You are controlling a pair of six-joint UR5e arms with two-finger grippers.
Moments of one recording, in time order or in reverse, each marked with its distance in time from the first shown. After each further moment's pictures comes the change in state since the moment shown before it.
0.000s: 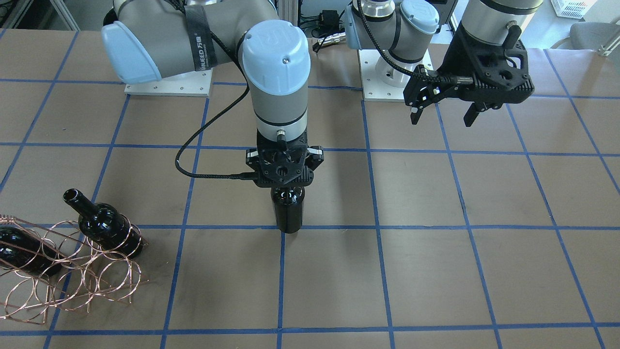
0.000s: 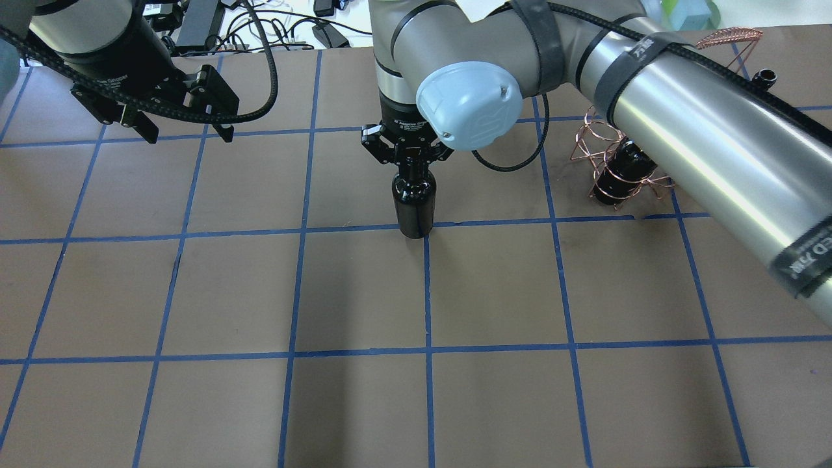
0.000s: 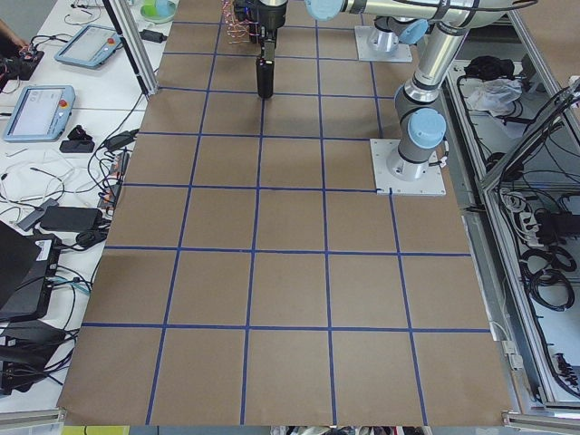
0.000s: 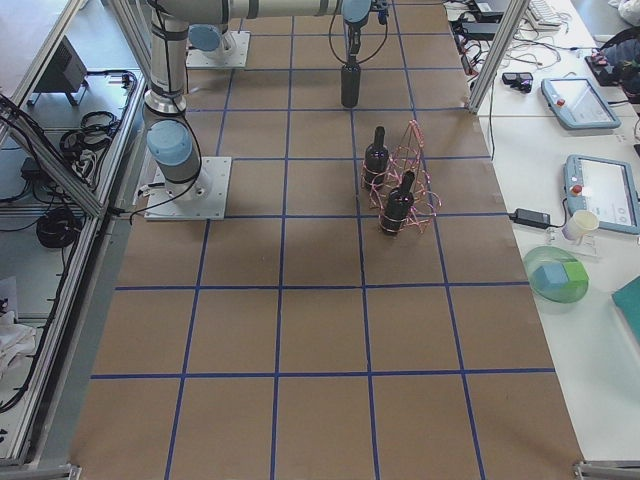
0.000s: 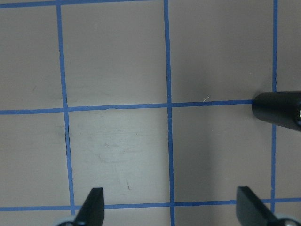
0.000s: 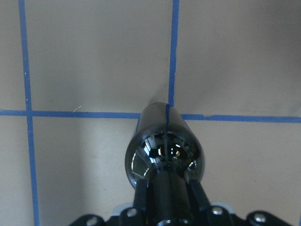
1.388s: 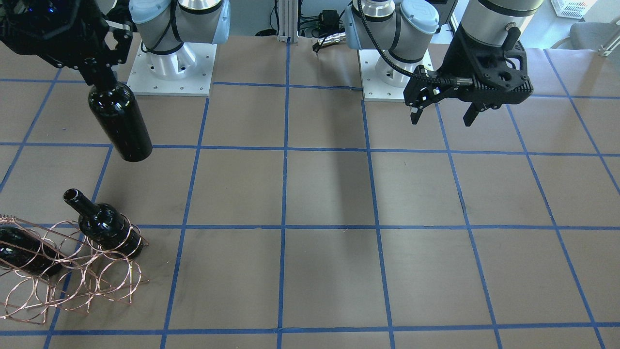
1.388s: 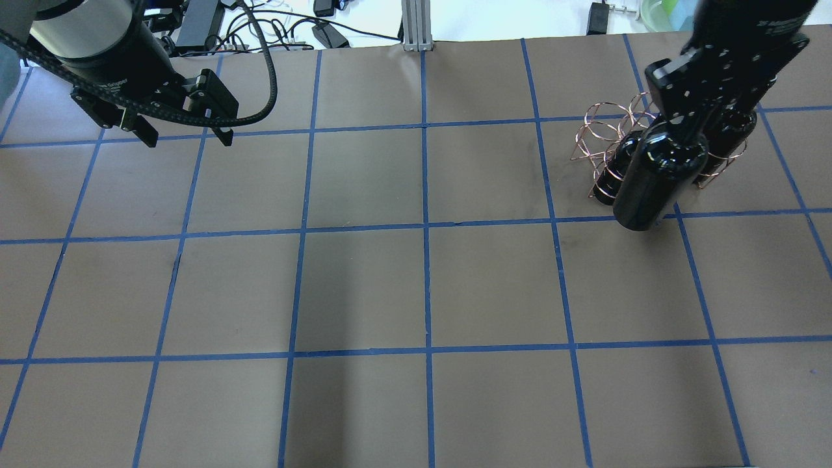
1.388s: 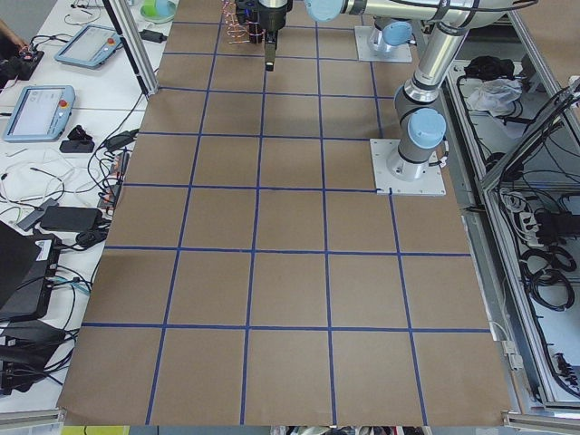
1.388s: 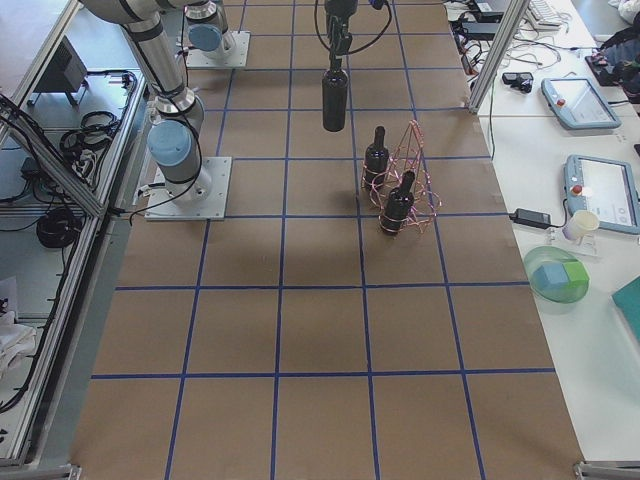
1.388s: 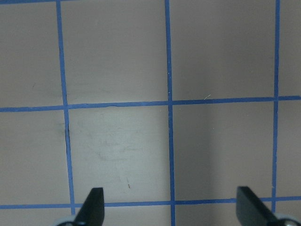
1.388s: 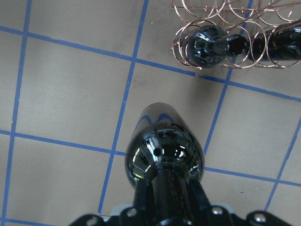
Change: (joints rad) left arm 0.003 0.002 -0.006 -0.003 0.001 0.000; right arm -0.437 -0.385 -0.001 0.459 -0.160 -0.633
